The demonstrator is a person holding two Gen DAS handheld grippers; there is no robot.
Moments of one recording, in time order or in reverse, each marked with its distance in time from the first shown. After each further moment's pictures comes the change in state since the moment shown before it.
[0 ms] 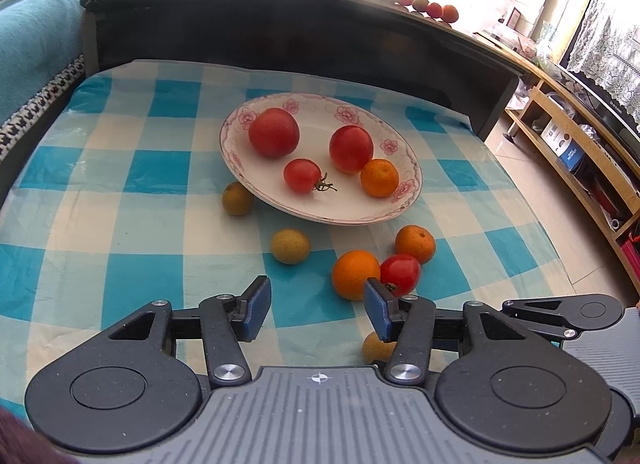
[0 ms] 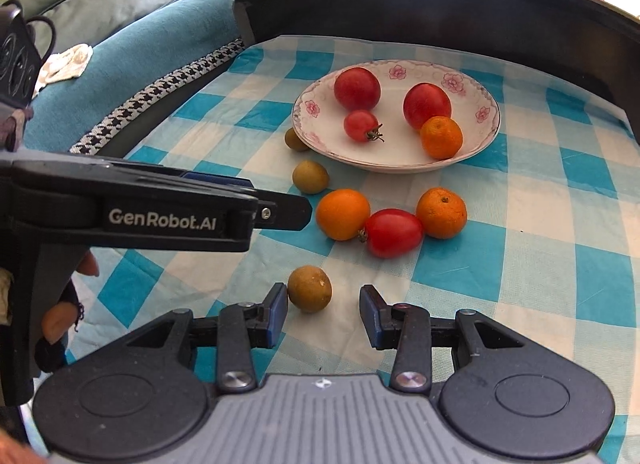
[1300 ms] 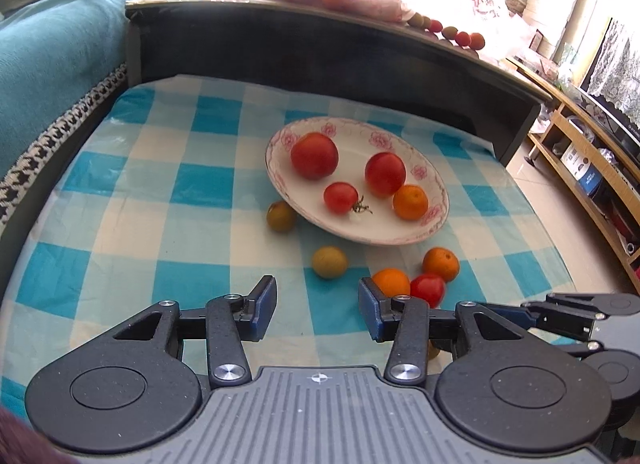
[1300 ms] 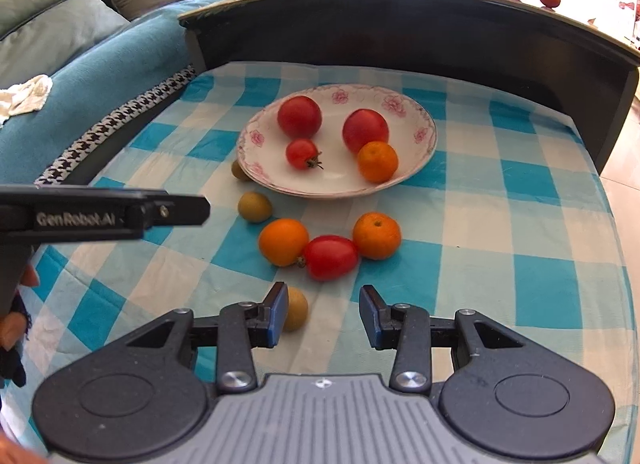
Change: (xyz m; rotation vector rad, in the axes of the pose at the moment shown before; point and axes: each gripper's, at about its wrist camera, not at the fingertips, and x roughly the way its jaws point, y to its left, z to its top) left arm -0.019 0.014 0.002 -0.045 -0.046 0.063; right arm -0.016 -0.013 0.008 0.063 -0.053 -0.113
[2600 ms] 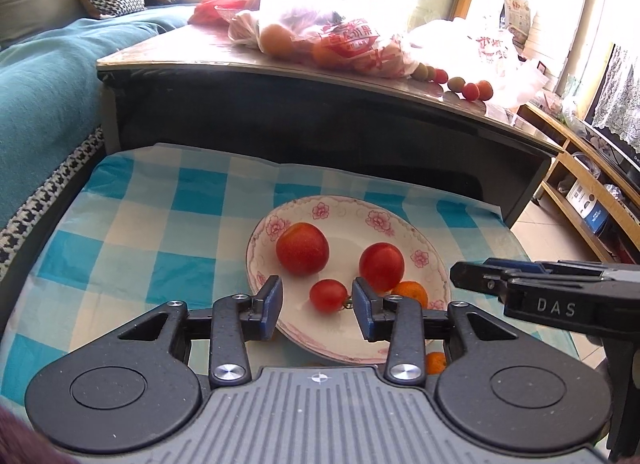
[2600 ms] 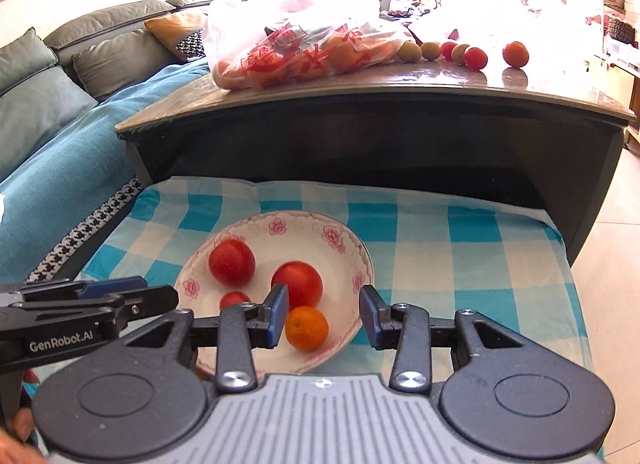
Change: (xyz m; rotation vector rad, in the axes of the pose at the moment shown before) left arm 0.021 -0.013 0.054 -0.008 -0.118 0.011; right arm 0.008 -0.052 0.086 0.090 -0.163 -0.047
